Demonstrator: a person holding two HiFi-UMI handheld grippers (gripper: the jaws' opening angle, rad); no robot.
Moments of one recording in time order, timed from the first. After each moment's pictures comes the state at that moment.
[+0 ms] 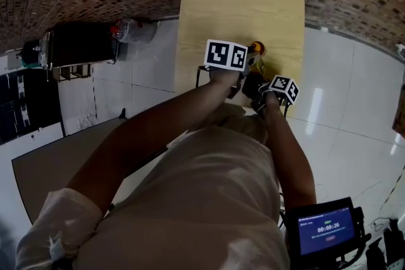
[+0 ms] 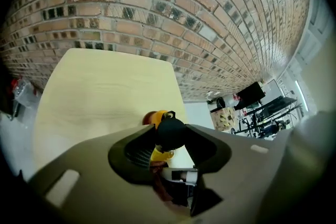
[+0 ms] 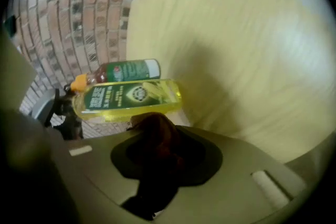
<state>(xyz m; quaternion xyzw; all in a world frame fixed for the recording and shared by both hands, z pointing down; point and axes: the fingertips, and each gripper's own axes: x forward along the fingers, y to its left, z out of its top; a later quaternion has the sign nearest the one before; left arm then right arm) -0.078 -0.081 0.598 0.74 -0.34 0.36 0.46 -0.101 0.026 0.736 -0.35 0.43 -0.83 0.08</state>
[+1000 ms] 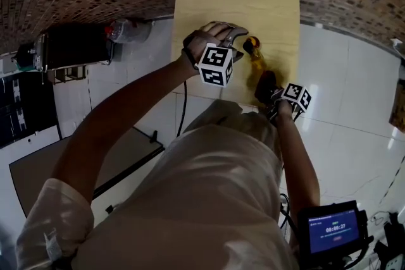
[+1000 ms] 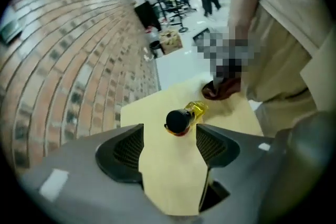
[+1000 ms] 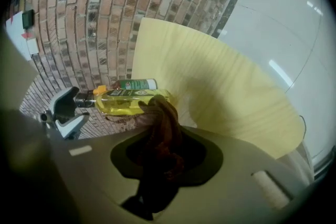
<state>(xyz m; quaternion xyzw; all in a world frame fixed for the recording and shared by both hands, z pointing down) -0.069 -0.077 0.570 0.77 0.06 0.57 -0.27 -0.032 0.052 0.725 -0.39 0.48 -0.79 0.07</state>
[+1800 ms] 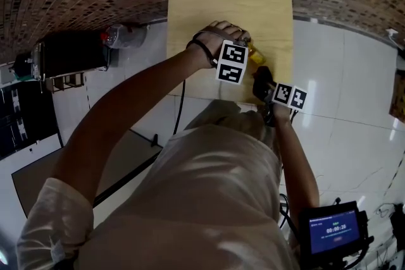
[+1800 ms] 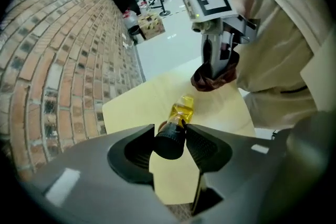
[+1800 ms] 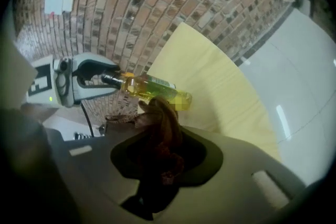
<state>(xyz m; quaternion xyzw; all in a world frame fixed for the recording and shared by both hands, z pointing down) -0.053 -0.065 0.609 0.70 0.14 0.64 -0.28 -0.031 0.041 0.685 -0.42 0.61 -0.67 -0.01</state>
